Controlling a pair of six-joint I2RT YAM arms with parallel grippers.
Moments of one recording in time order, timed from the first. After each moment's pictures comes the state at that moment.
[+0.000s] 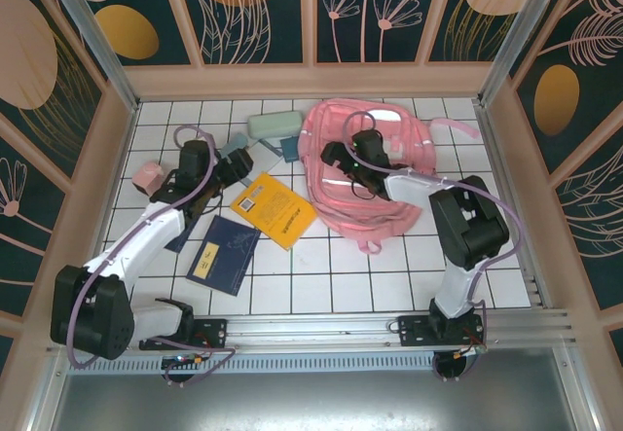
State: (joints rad) left arm -0.32 1.28 0.84 -0.18 0.04 -0.76; right arm 0.50 1.81 1.08 0.08 -0.06 0.85
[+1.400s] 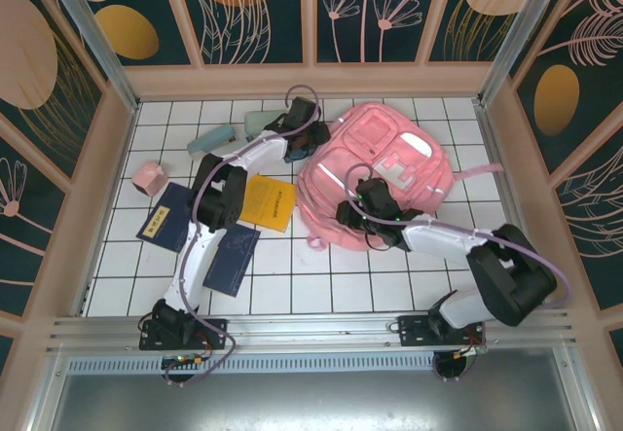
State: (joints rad) left arm -0.52 2.48 2.05 -0.32 0.06 -0.74; right arm 0.67 1.45 0.65 -0.01 -0.02 0.74
